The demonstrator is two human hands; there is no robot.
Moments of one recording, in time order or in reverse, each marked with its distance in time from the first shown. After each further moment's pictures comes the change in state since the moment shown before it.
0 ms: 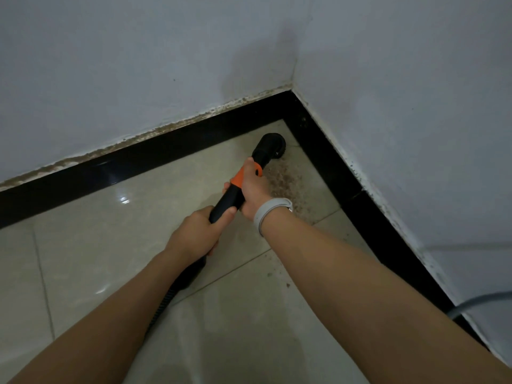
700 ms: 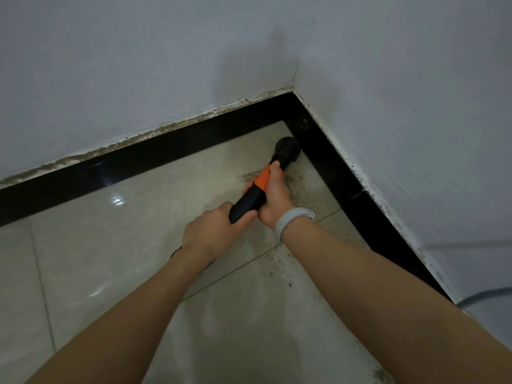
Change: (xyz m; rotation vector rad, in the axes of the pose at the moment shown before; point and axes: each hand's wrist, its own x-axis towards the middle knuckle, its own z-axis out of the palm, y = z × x) left_hand 0.000 0.017 0.011 0.354 0.018 0.082; right_hand 0.003 0.000 -0.026 0.299 -0.027 -0.037
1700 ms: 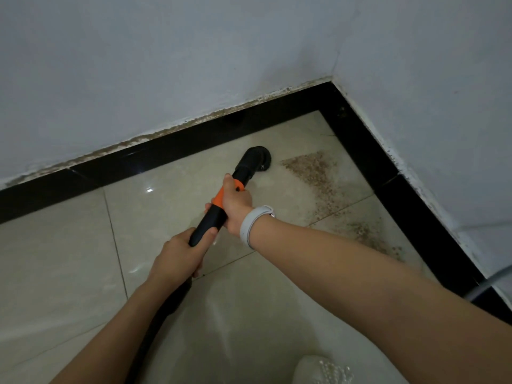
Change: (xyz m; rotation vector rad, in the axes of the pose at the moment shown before) left_hand -0.112 -0.113 -0.029 -0.398 0.105 -0.245; right_hand -0.066 0.118 0.063 -0.455 -0.027 0.167
